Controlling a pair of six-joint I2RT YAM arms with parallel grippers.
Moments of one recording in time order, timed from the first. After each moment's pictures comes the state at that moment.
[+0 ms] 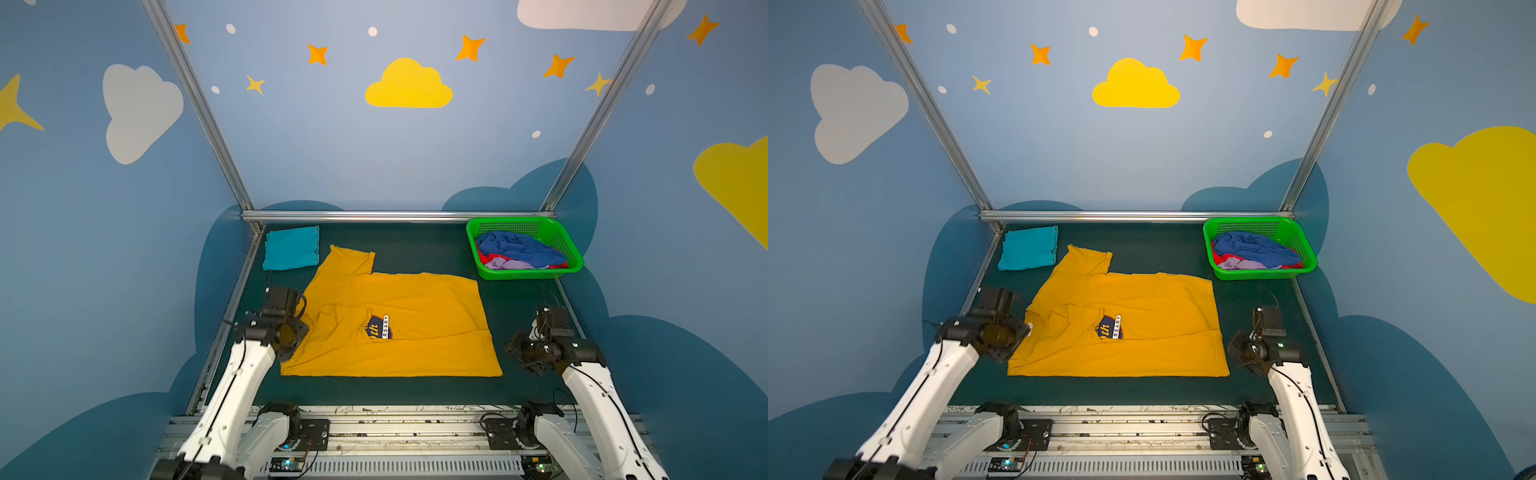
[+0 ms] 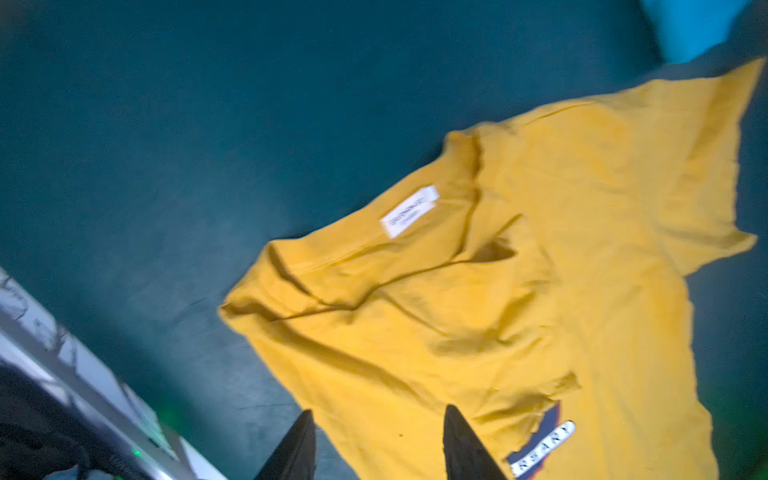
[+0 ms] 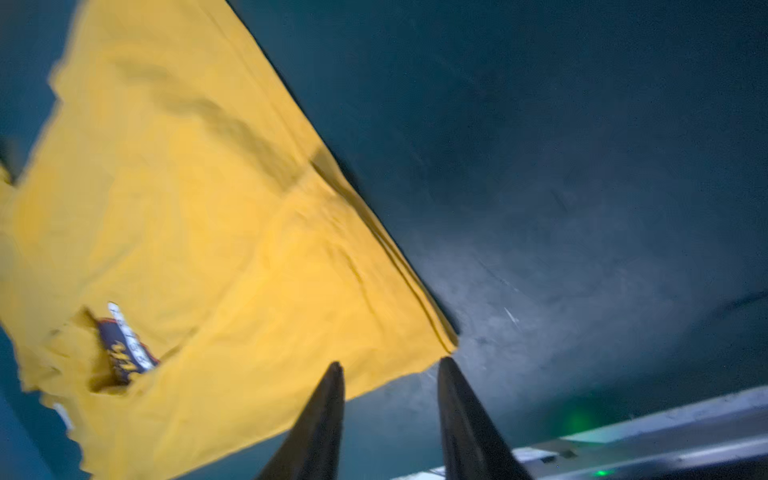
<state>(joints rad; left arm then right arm) -0.11 1.07 0.92 -1.04 -0.12 -1.10 0.03 0.83 0.68 -0.96 -0.13 0.63</state>
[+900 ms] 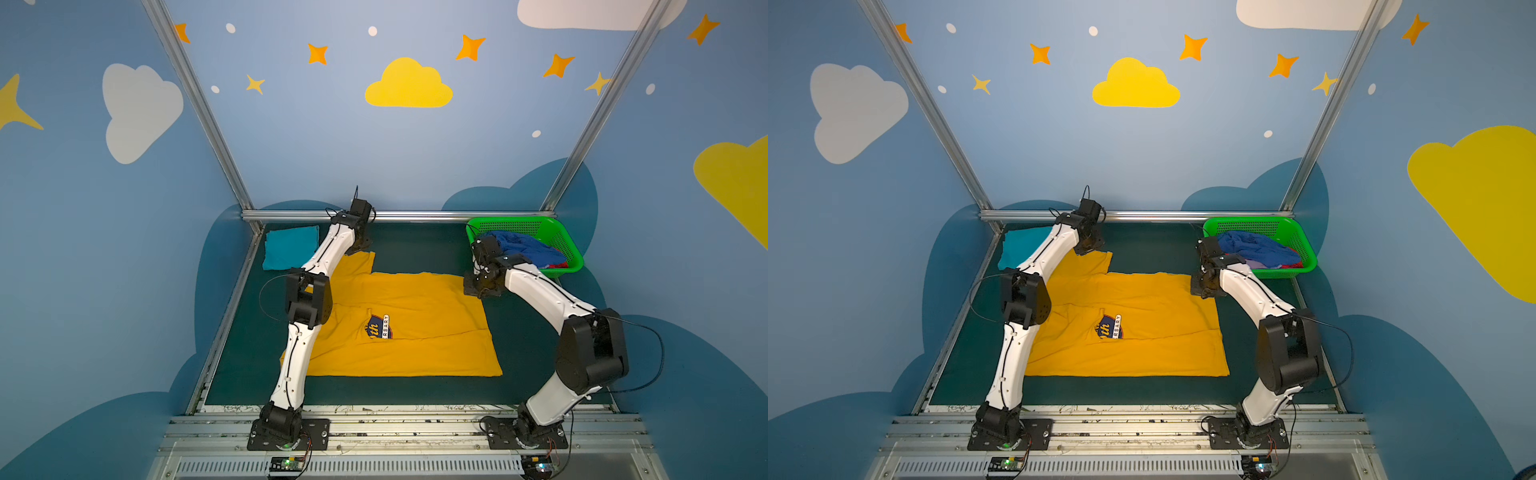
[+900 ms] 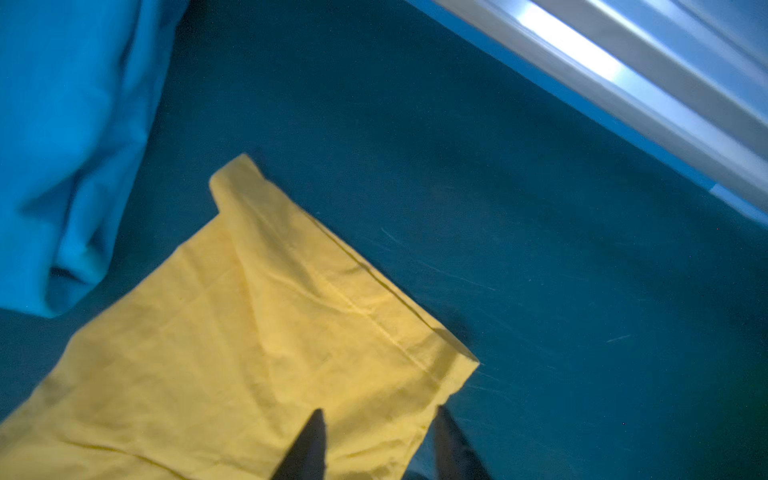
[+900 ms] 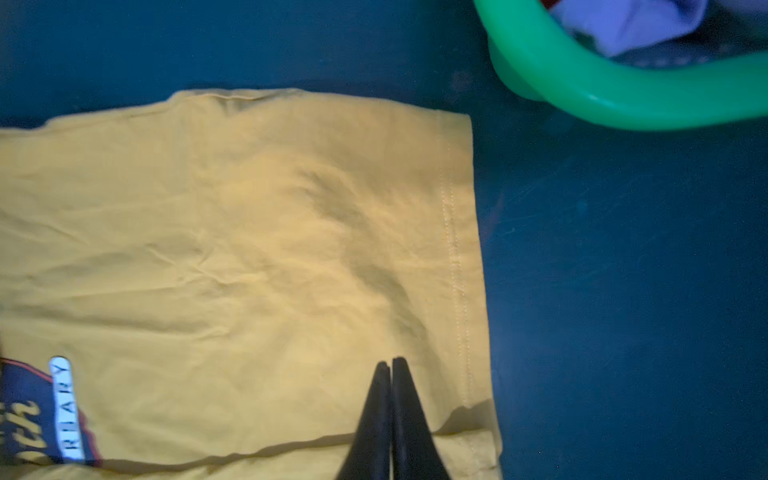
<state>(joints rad) -0.29 2.55 2.49 -1.02 -0.21 -0.72 0.33 1.68 1.29 -0.80 0.09 0.36</state>
